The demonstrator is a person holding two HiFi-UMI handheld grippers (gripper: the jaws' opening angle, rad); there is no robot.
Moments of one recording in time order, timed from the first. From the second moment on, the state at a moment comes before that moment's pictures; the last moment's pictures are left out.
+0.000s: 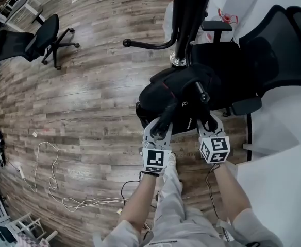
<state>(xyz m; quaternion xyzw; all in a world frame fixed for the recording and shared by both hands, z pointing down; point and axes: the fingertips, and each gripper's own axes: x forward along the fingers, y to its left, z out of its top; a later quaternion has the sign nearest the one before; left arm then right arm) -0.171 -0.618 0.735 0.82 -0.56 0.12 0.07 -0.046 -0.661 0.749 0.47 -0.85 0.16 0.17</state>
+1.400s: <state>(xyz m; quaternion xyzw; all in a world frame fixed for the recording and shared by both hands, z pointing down) -0.134 -0.276 0.524 0.80 -0.59 0.06 0.05 0.103 -0.313 0.546 0.51 -0.85 0.14 0.07</state>
